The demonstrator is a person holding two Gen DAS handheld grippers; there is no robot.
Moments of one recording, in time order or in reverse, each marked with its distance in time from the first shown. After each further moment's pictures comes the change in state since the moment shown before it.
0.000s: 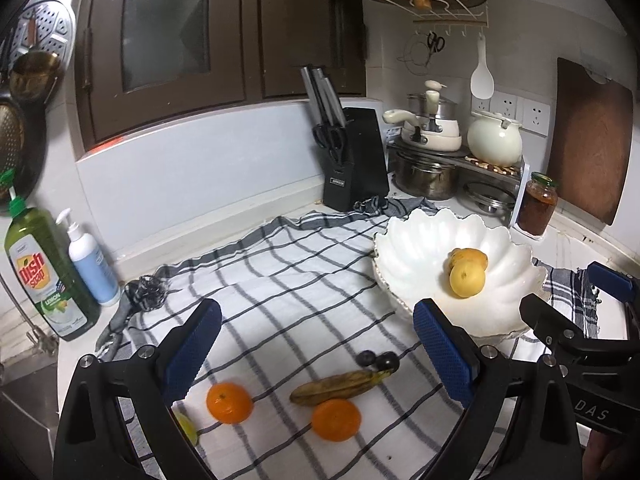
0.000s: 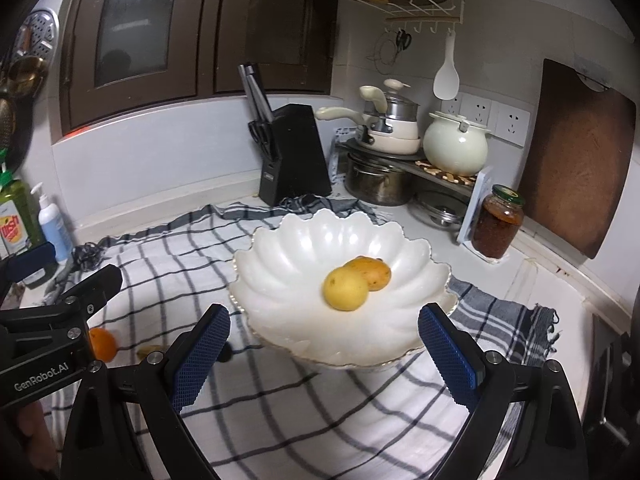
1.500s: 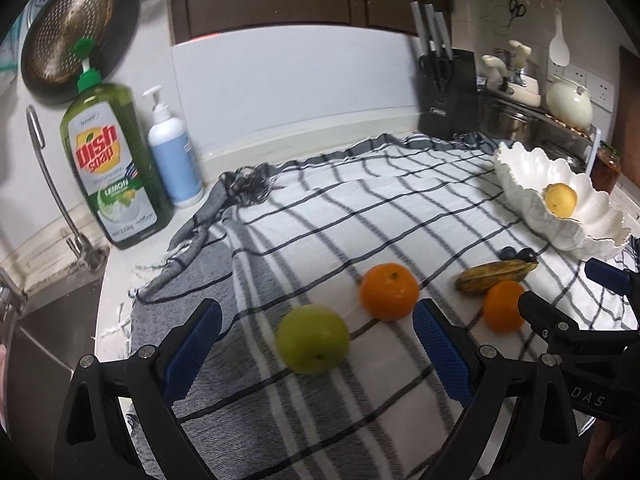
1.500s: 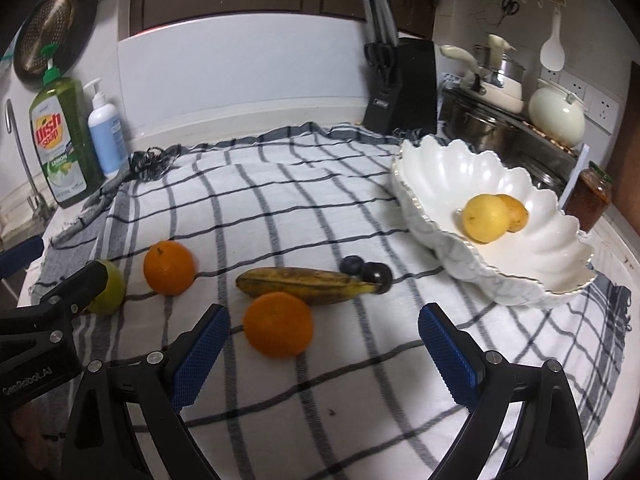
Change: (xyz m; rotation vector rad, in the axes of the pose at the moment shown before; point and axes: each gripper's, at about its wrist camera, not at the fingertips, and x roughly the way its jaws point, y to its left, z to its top) left arm 0.011 0.120 -0.103 -0.097 0.157 0.171; right arm 0.049 0.136 -0.069 -0.119 0.163 0.160
